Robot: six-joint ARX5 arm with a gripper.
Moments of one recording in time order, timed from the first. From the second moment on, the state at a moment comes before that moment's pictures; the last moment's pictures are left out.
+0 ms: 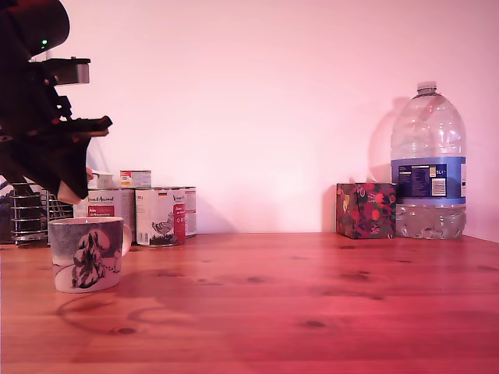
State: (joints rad) arm -0.24 1.55 1.09 -0.47 0.02 0.02
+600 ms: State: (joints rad) arm -0.23 1.57 1.09 -0.48 0.05 0.01
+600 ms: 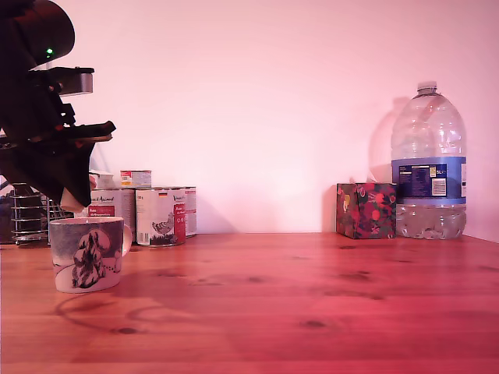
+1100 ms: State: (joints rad) arm -0.24 1.57 1.09 -0.44 0.08 0.00
